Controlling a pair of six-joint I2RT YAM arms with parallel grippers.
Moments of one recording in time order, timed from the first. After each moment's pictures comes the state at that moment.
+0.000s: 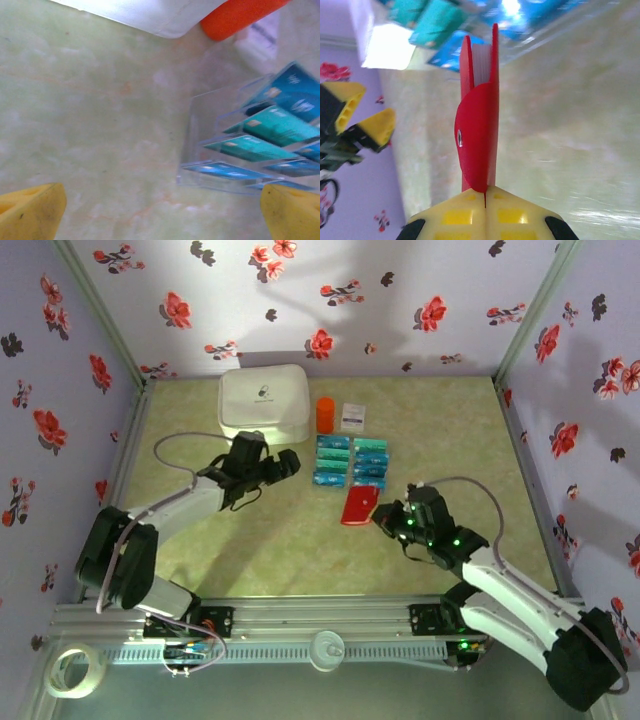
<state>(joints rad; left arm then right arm) -0.52 1.46 0.84 -0.10 0.09 -0.83 0.60 0.85 0.44 -0.19 -0.25 1.18</state>
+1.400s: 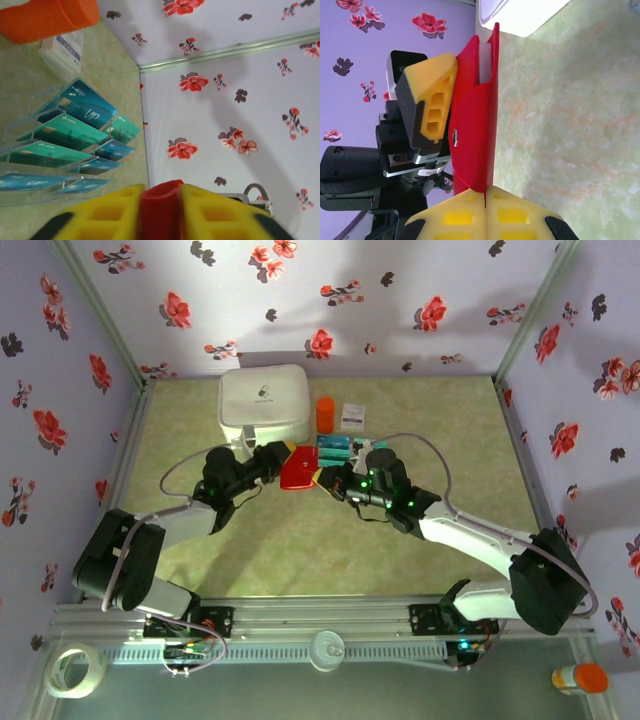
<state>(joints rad) -0.46 1.46 0.57 0.83 0.47 -1.32 0.76 1.29 0.74 0.20 -0.35 1.22</state>
